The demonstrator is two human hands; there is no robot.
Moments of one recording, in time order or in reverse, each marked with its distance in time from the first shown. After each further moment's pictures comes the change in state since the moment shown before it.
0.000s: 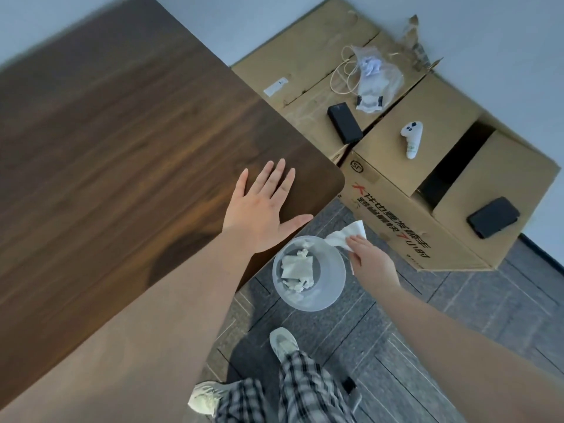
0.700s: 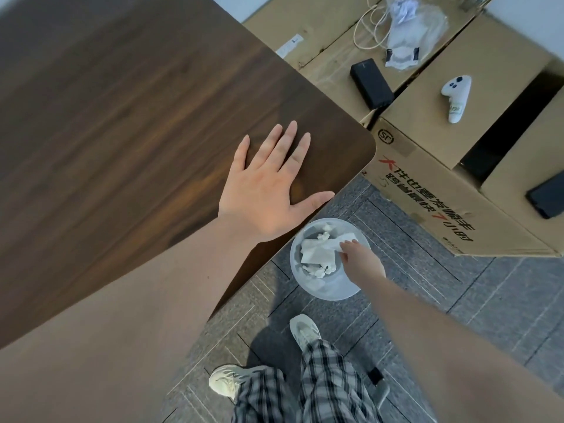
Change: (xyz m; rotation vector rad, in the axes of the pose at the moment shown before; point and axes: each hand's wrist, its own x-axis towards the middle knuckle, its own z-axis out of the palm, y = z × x) left_hand 0.004 0.002 0.012 0.011 0.128 0.004; right_hand 0.048 0.029 0.122 -0.126 -0.293 0.055
